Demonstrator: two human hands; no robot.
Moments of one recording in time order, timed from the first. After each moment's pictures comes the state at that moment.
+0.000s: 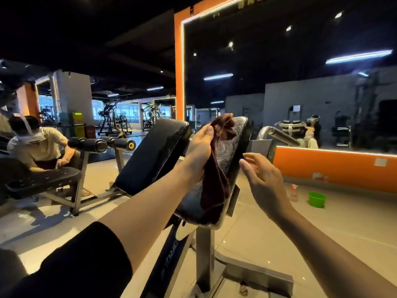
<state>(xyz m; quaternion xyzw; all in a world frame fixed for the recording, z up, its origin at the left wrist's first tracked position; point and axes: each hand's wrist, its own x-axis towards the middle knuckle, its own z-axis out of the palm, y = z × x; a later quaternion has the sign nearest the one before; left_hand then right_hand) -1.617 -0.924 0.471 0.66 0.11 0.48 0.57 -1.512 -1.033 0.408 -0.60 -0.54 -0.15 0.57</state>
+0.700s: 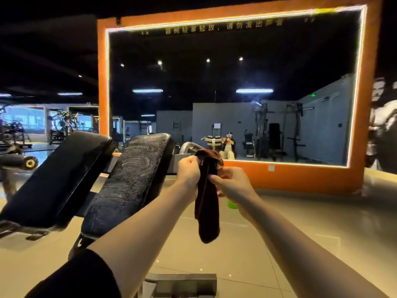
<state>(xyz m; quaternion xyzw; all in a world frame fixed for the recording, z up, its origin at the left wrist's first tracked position) -1.524 -1.030 0.464 0.63 0.13 0.37 0.67 -1.487 -1.139 0.446 -0.71 -0.39 -0.01 0.58</state>
